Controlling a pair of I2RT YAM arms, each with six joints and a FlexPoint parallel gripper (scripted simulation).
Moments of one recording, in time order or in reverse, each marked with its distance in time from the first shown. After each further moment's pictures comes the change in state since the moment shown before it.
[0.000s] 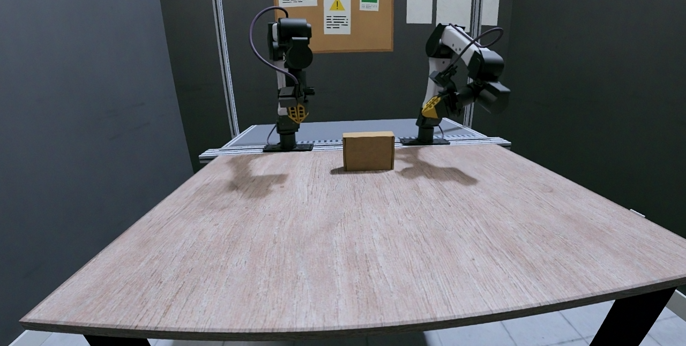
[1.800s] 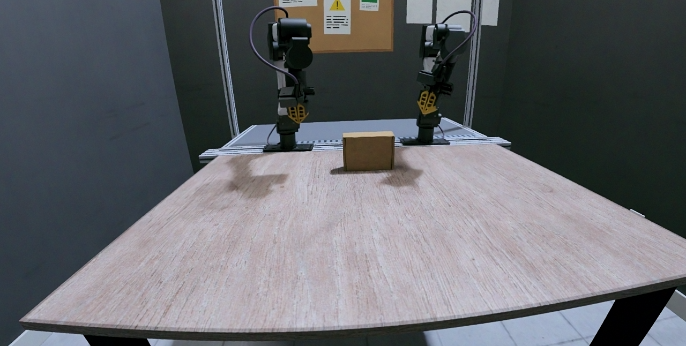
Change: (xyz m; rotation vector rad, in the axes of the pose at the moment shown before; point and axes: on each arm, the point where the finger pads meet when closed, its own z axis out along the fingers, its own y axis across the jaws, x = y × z) left arm -0.008 0.005 0.003 -0.529 0.559 -0.745; right arm 0.000 0.000 0.000 0.000 0.000 0.000
